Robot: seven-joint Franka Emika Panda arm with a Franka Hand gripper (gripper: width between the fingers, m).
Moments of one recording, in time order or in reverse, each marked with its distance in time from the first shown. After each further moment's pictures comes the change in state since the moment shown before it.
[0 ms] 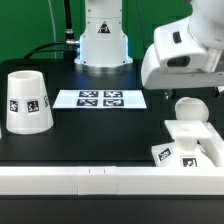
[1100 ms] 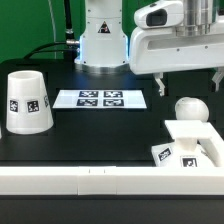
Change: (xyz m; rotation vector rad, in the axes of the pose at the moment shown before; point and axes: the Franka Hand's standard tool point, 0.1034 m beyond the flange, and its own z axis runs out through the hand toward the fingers) arm 0.003 0.016 -0.029 0.056 0.693 0.006
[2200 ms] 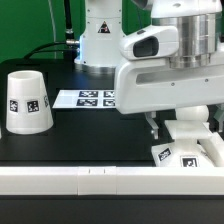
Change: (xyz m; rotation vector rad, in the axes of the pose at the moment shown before) arm 0.112 0.035 0.020 0.004 0.069 -0.043
